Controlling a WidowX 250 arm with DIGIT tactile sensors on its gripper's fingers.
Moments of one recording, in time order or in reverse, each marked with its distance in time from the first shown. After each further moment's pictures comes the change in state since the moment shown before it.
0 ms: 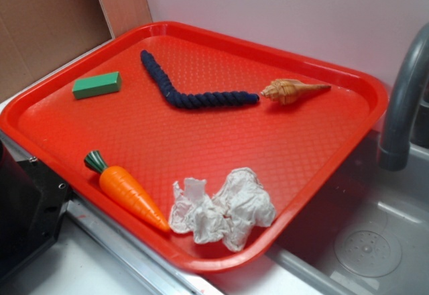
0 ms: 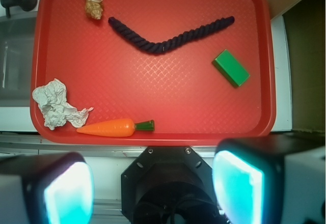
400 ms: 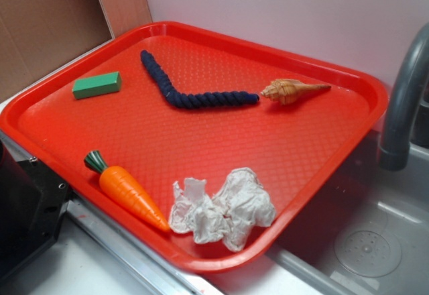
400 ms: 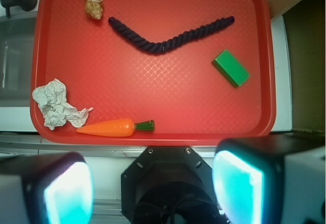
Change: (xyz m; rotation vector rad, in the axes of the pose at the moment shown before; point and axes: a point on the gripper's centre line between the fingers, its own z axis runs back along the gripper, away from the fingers) arm -0.003 0.001 -0.005 0.004 0.018 -0.006
